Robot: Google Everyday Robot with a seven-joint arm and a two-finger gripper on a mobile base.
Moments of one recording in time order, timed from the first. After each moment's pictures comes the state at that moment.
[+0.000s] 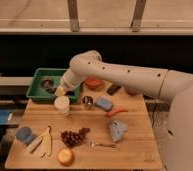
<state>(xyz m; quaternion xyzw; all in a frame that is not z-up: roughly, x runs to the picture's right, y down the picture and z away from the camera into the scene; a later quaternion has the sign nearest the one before) -0.143 -0.006 0.725 -0.29 -0.20 0.33 0.87</state>
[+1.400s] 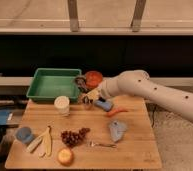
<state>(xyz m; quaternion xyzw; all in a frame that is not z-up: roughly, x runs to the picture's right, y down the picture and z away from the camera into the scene) 0.008 0.025 0.714 -0.23 -0.22 0.49 0.81</state>
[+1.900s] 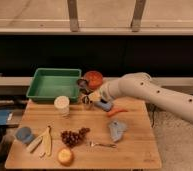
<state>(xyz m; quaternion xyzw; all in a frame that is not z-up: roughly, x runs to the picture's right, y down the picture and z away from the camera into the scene) 0.008 0.028 0.714 -0.23 -0.22 0.49 0.81</state>
